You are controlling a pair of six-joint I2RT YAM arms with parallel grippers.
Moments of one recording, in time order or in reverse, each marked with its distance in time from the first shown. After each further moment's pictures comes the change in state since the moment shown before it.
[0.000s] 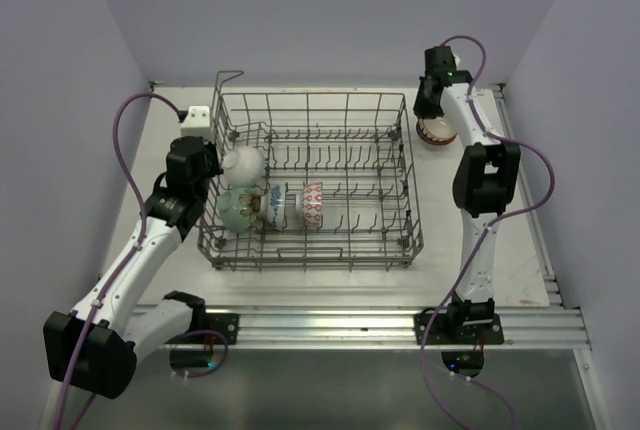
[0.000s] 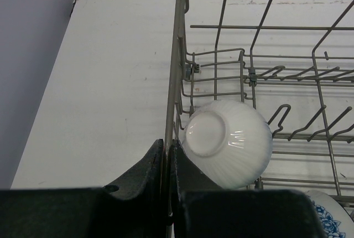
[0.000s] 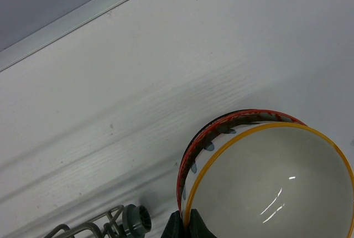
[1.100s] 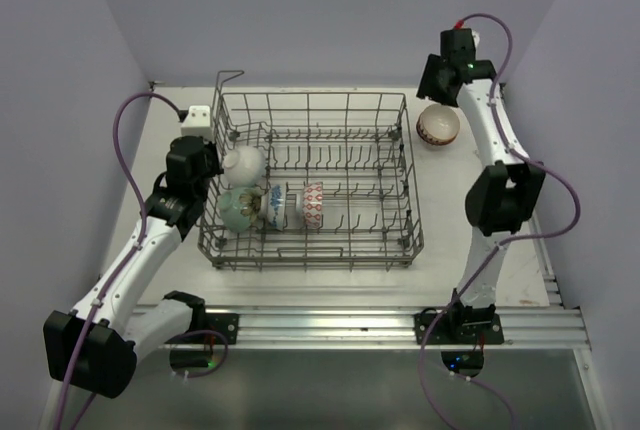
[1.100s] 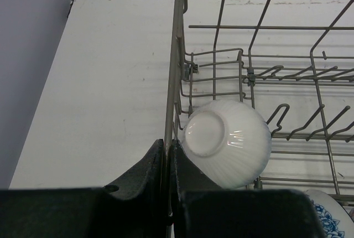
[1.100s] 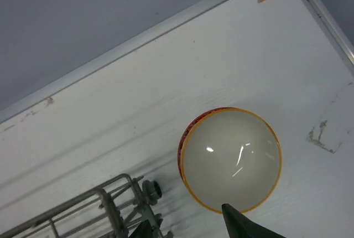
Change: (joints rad) left arm 0.000 0.003 0.000 0.005 0.010 0.000; right arm 0.002 -0.130 0.032 -0.076 0.021 -0.008
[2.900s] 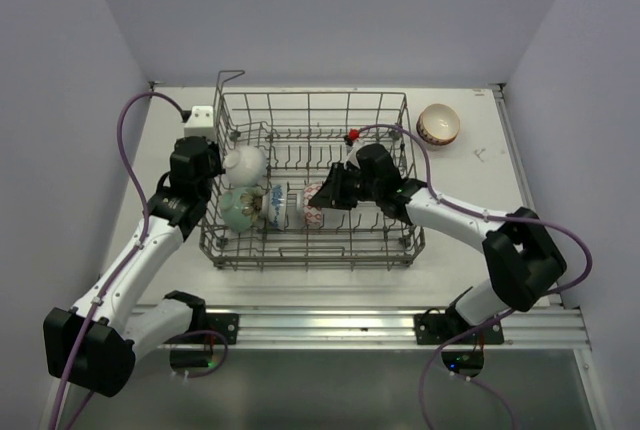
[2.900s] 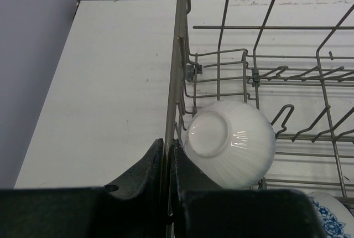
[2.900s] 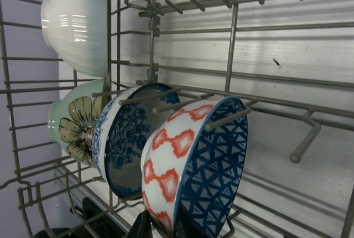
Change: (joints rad) left arm -0.027 0.007 -0.002 0.010 -0.048 0.008; right arm 0.585 -0.618 -1.246 0.914 -0.554 0.458
